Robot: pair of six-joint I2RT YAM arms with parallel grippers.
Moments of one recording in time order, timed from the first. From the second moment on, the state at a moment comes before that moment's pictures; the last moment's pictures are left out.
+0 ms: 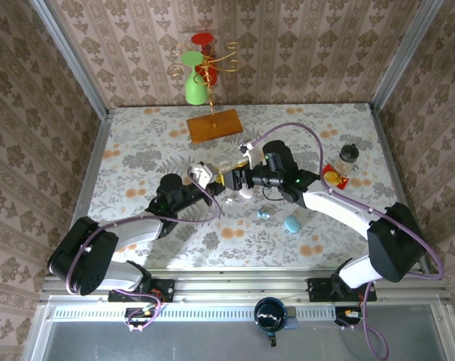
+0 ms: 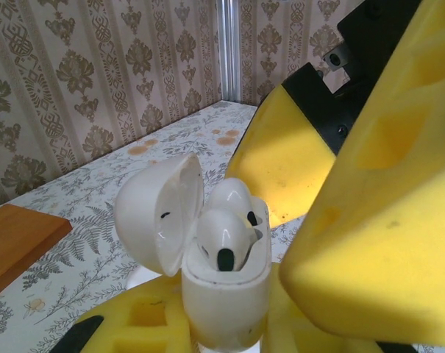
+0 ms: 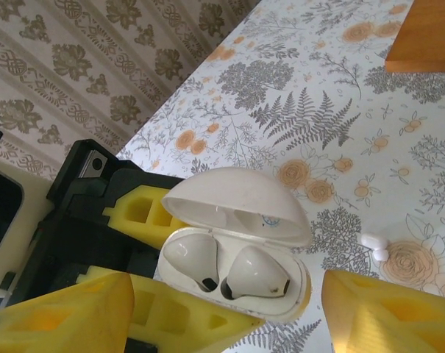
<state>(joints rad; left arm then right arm) -0.63 1.36 0.46 0.82 0.40 0.08 0.62 1.46 0.97 0.04 -0.42 0.34</state>
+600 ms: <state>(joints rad) -0.63 1.39 0.44 0.82 0.41 0.22 0.56 1.38 1.02 -0.06 -0.31 0.40</state>
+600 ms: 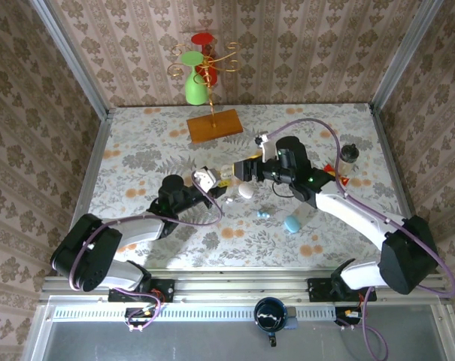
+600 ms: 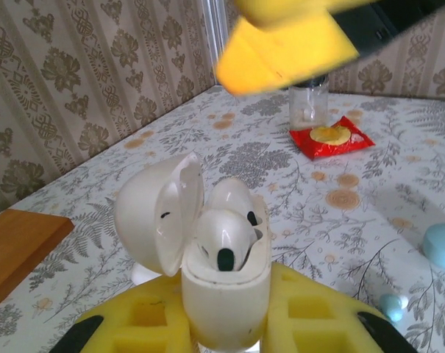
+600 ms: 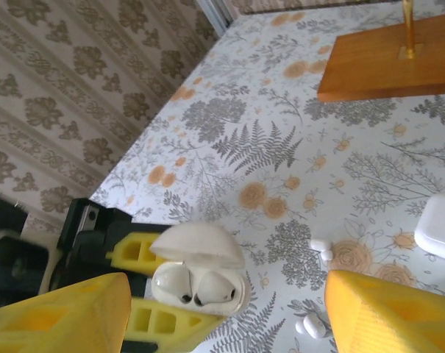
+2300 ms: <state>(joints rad) -0.64 1.42 0.37 0.89 0.21 0.28 0.57 1.84 1.51 -0.43 -0.35 0.38</state>
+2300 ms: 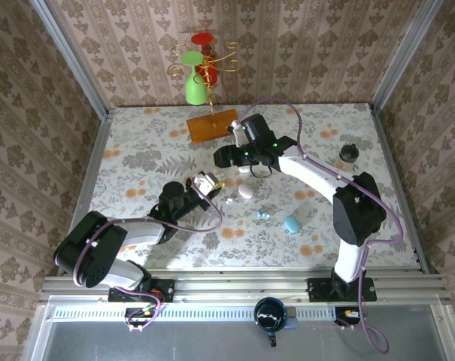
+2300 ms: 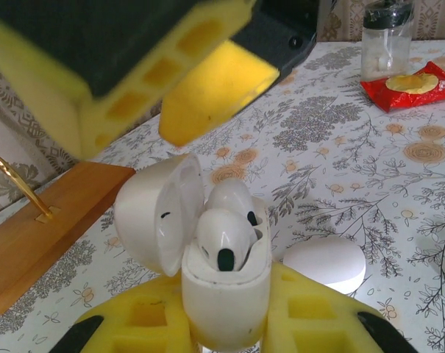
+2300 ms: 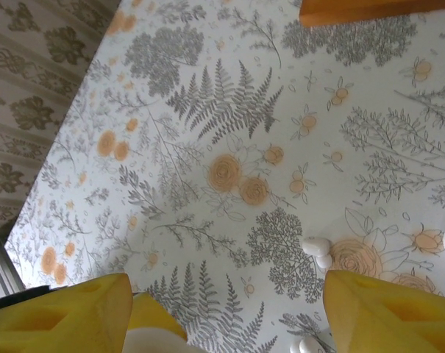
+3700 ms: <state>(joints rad) -0.65 1.32 0.43 0.70 0.58 0.23 0.50 1.44 1.07 -0.37 -0.72 -0.69</state>
